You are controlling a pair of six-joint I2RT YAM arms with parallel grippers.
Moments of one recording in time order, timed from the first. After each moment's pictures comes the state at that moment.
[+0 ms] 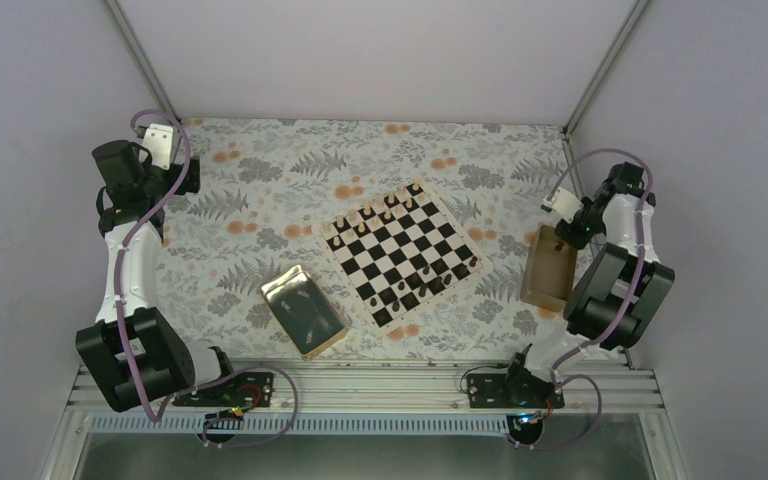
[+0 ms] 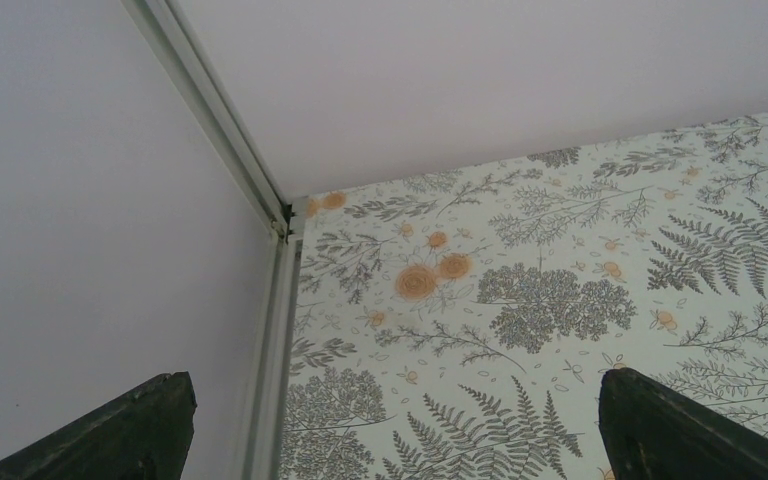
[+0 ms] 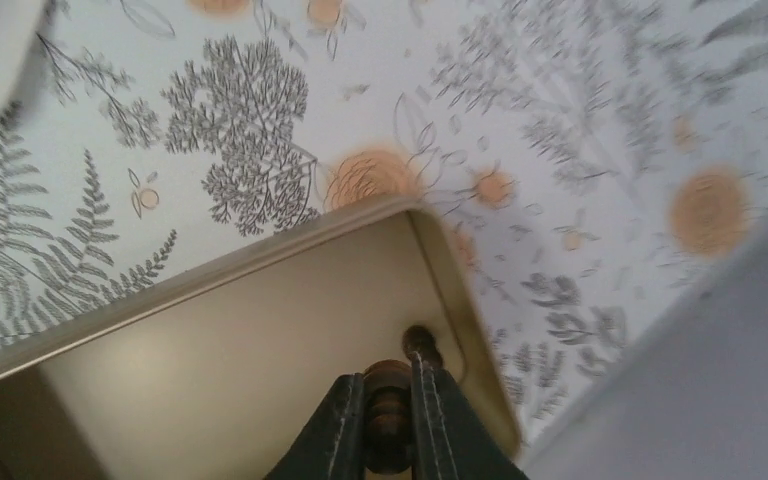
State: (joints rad) left arm 0.37 1.28 1.04 -0.17 0.29 0.32; right arm -0.48 1.67 1.24 -0.86 -0.27 -1.33
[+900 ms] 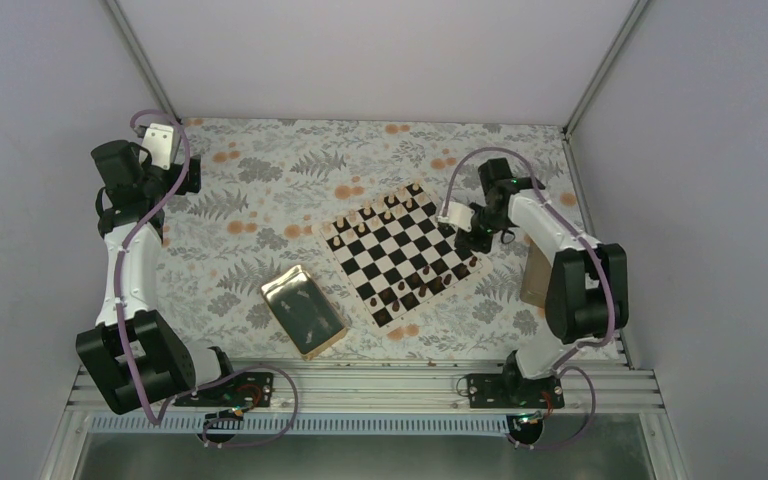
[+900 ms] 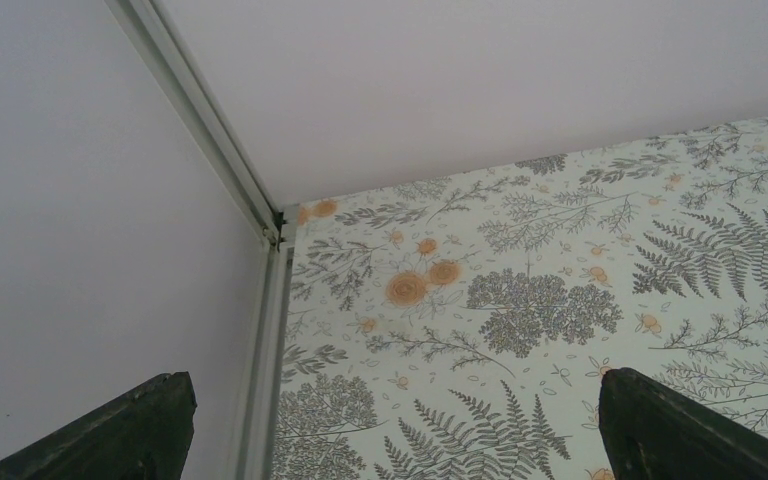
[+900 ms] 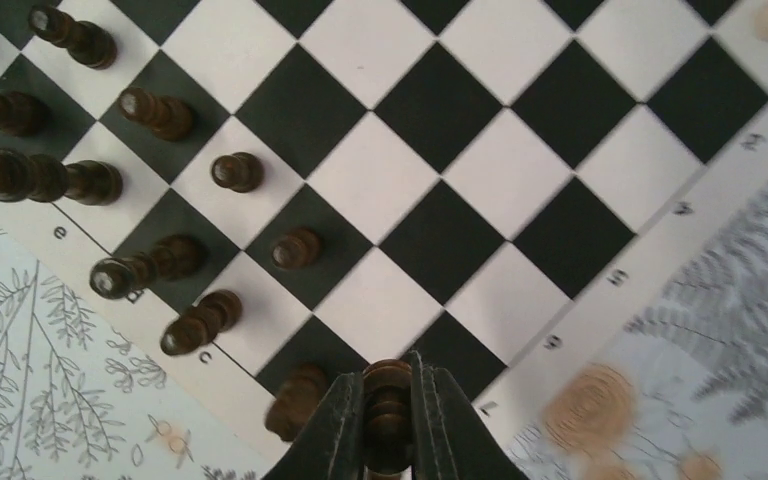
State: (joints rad) left arm 0.37 1.27 1.04 -0.17 0.32 0.32; right arm 0.17 1.63 1.20 -0.94 -0.31 -1.11
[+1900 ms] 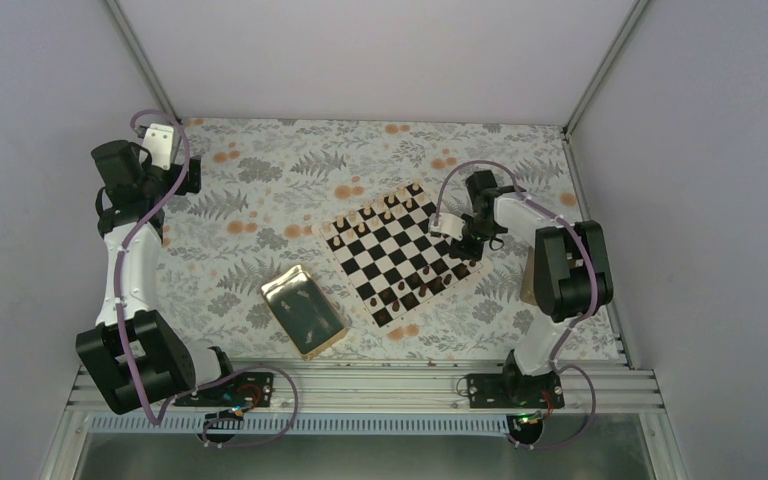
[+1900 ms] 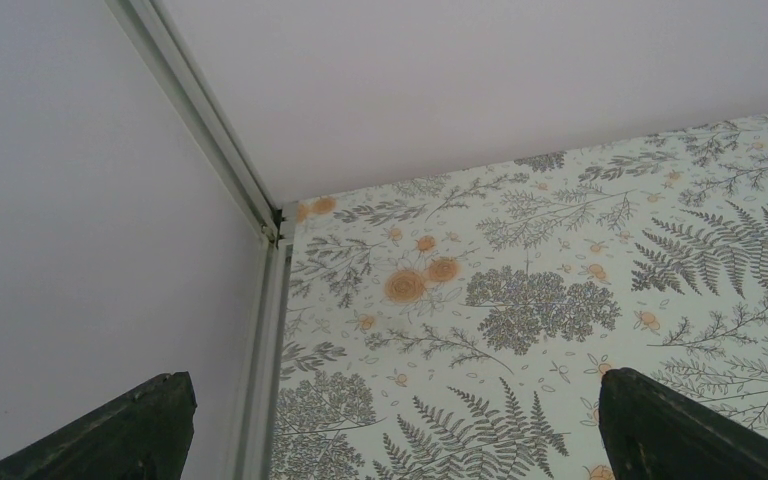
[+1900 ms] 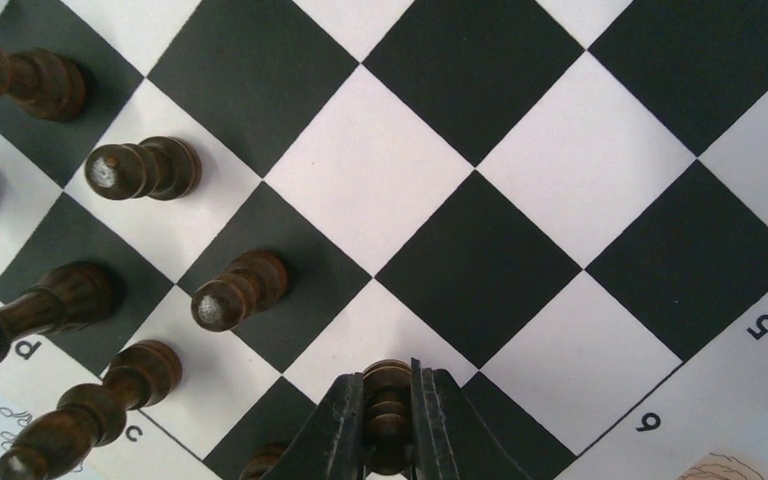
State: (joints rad) left arm 0.37 1.27 1.04 -0.18 0.31 0.32; right arm 0.21 1.78 1.13 -0.80 -0.28 -1.07
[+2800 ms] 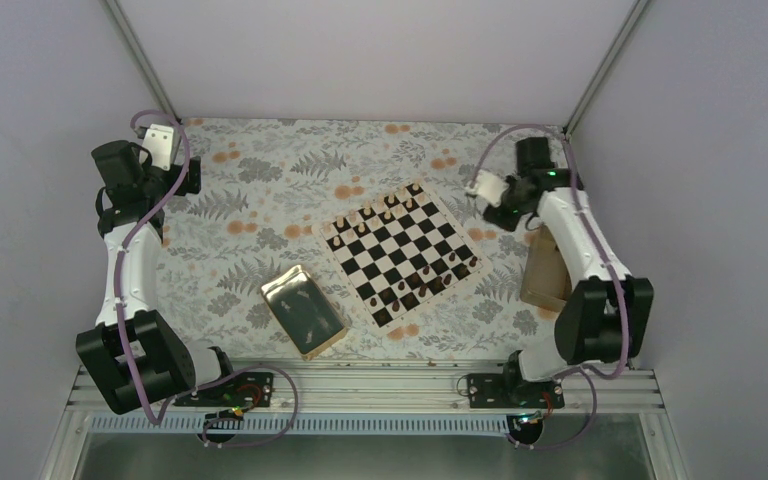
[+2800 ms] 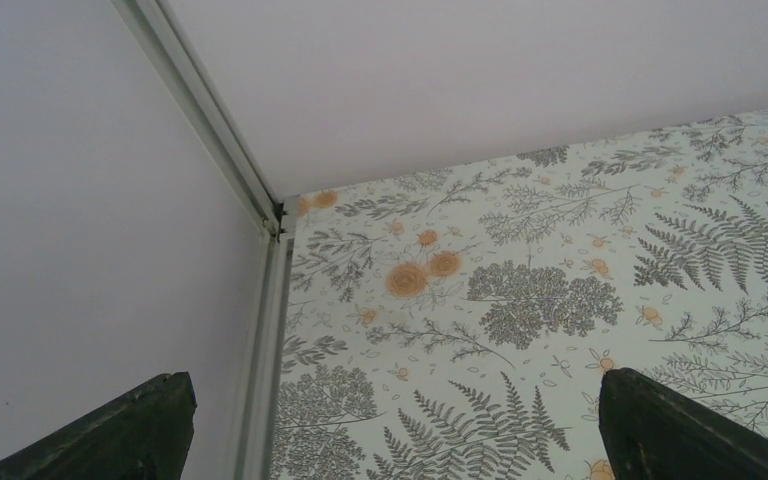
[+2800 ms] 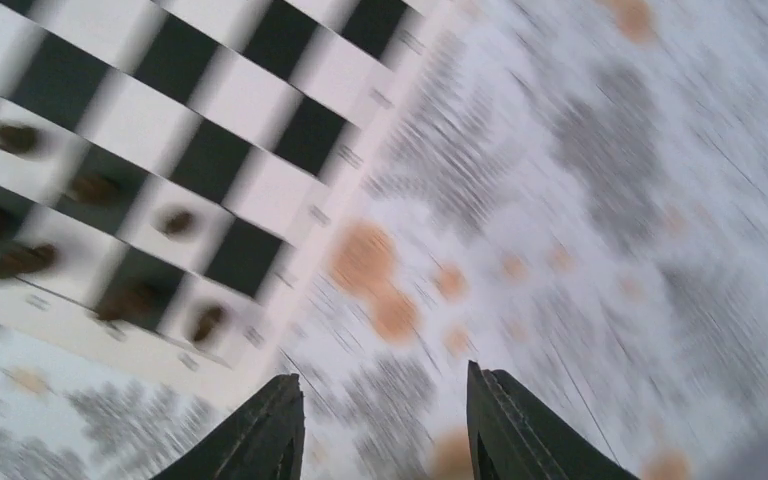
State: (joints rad) left arm 0.37 1.27 1.04 -0.19 0.31 0.32; right arm 0.10 1.54 1.28 -0.91 -0.20 -1.02
